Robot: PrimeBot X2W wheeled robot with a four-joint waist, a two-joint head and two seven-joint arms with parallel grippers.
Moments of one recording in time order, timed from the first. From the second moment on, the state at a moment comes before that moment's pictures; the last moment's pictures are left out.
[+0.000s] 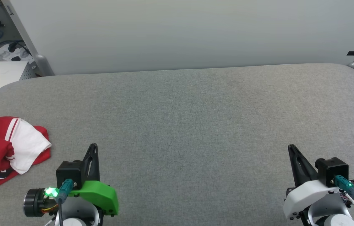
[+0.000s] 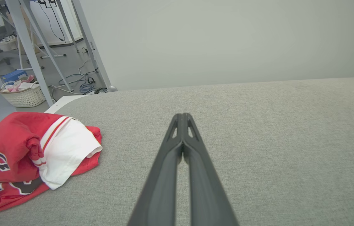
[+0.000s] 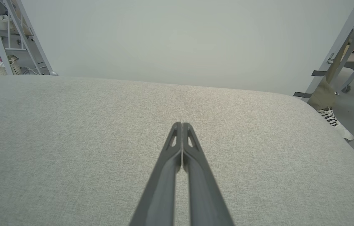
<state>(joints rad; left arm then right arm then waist) 0.02 0.06 0.00 0.00 -0.01 0.00 0.00 0.02 -0.05 0.00 0.00 0.01 0.13 0.00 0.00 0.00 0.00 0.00</state>
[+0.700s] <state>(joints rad) 0.02 0.06 0.00 0.00 -0.01 0.00 0.00 0.02 -0.05 0.00 0.00 0.01 0.13 0.00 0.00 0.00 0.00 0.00</state>
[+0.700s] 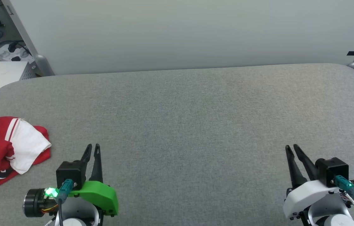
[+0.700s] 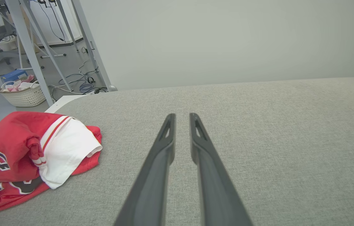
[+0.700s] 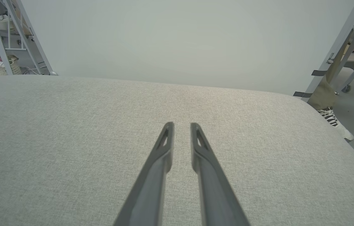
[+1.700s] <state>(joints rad) 0.02 0.06 -0.01 0.03 -0.05 -0.02 -0.05 0.02 -0.05 -0.01 0.02 0.08 0.13 -0.05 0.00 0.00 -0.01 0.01</state>
